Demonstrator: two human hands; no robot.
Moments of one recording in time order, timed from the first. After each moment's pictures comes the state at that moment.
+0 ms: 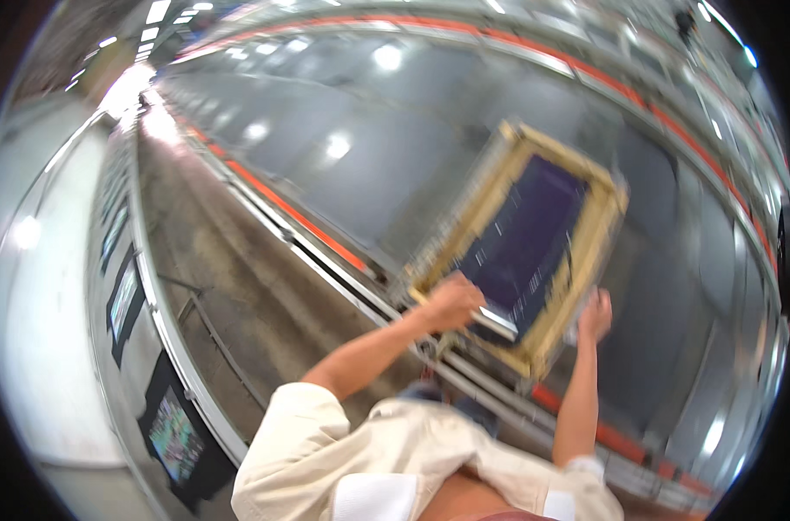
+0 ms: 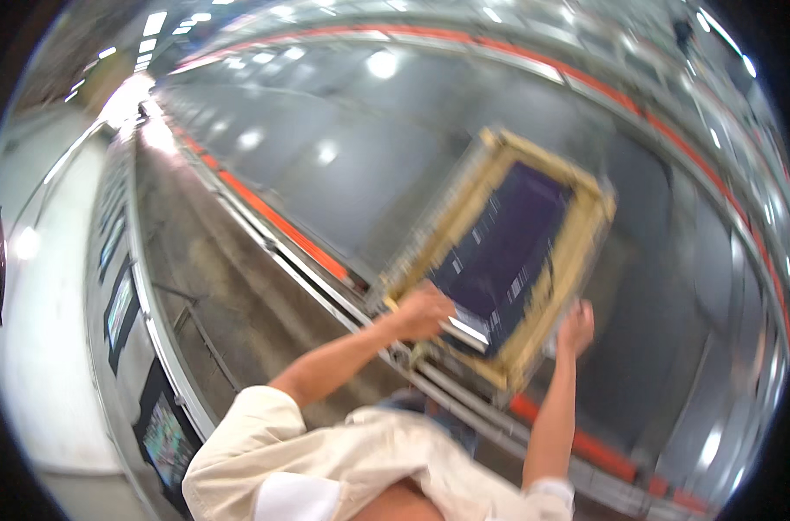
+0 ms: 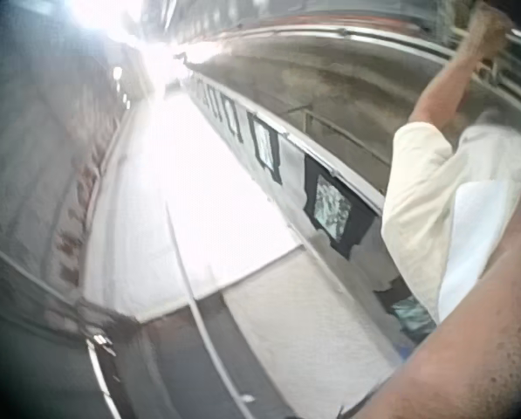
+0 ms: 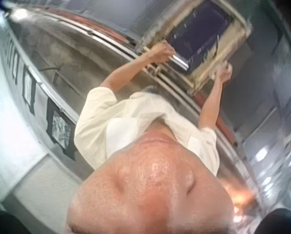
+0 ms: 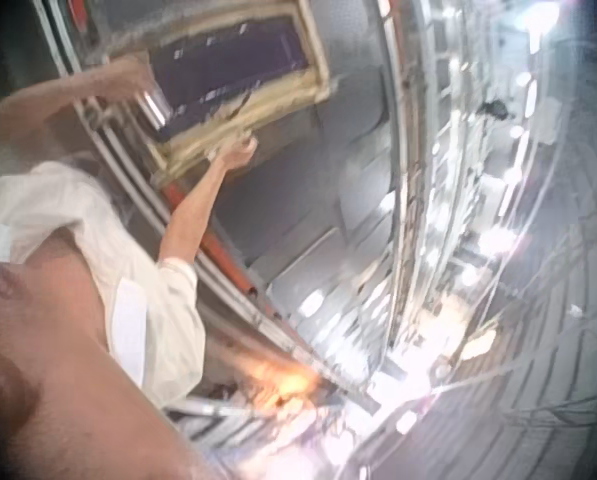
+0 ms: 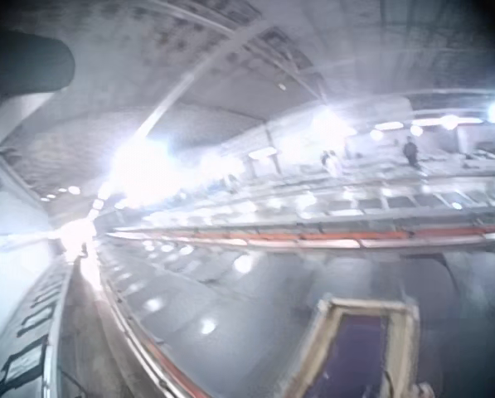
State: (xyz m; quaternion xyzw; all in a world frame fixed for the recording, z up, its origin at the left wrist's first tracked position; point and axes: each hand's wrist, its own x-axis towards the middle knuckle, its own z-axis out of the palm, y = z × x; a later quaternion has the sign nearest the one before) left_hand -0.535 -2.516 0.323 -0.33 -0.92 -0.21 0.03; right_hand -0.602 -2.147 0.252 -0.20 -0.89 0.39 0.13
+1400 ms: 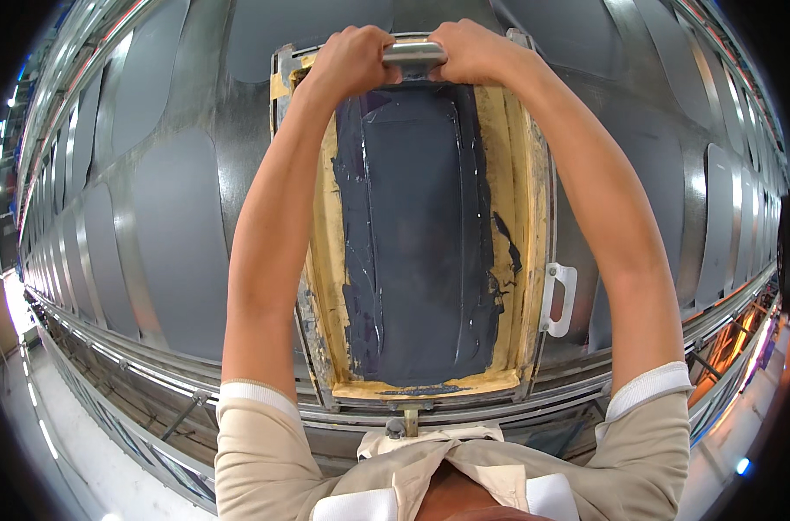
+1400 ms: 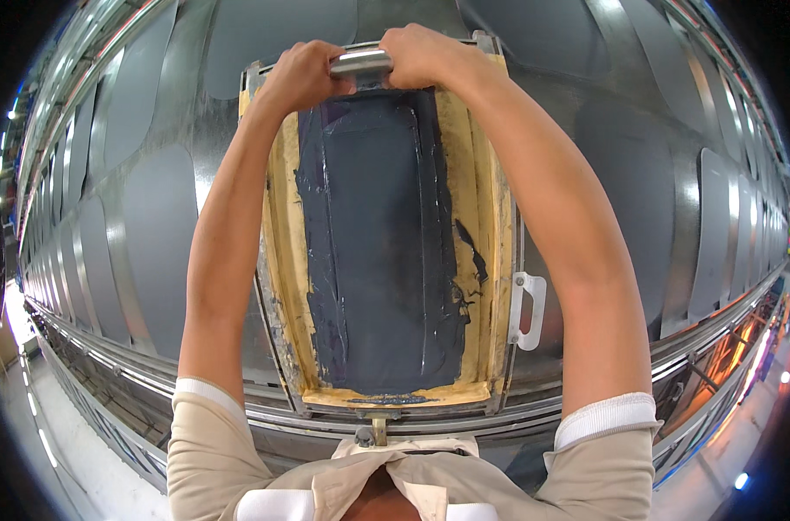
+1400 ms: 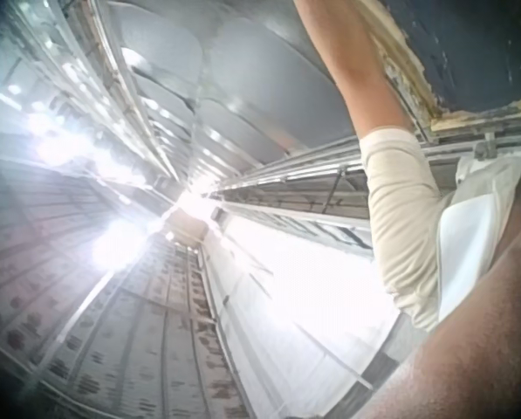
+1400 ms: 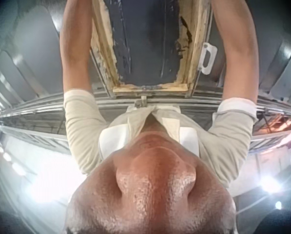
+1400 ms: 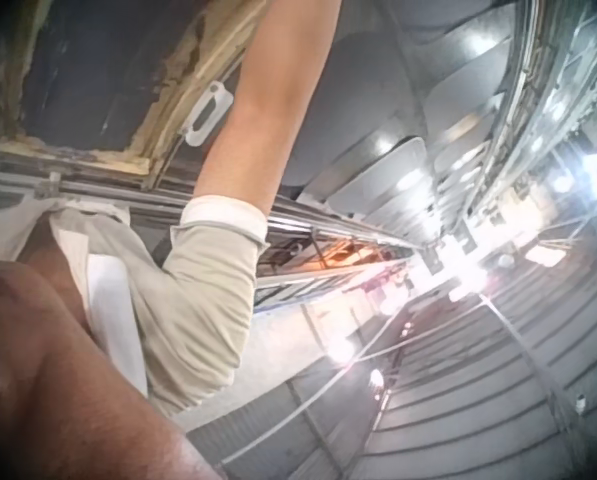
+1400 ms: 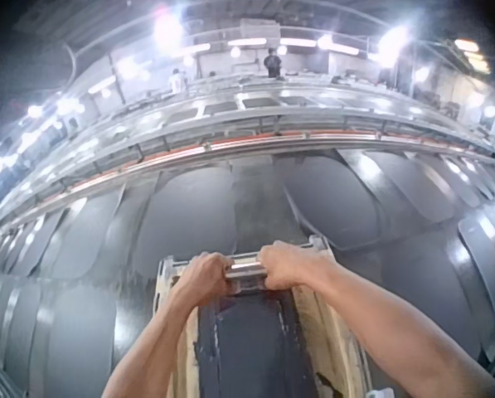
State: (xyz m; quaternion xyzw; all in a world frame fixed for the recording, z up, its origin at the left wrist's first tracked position) left_hand -1.020 -2.395 0.315 -0.32 -0.92 -0.19 -0.07; right_hand -0.977 -2.187 0.327 0.09 -0.96 0.20 -0.17
